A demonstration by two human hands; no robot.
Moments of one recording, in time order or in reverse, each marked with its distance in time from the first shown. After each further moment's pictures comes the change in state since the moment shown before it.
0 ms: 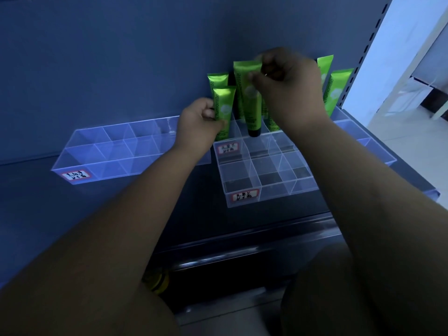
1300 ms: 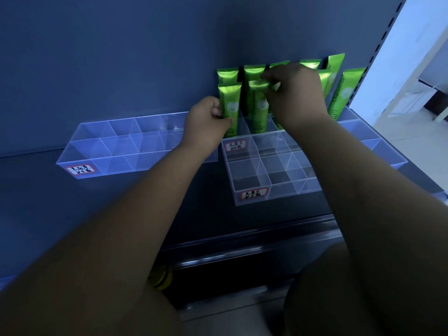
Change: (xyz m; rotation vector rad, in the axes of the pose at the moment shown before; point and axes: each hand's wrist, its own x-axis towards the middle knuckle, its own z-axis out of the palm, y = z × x) left_hand 0.003 -0.010 -0.002 0.071 -0.002 -0.016; right_hand 0.011 0.031 0.013 -0.515 -0.133 -0.112
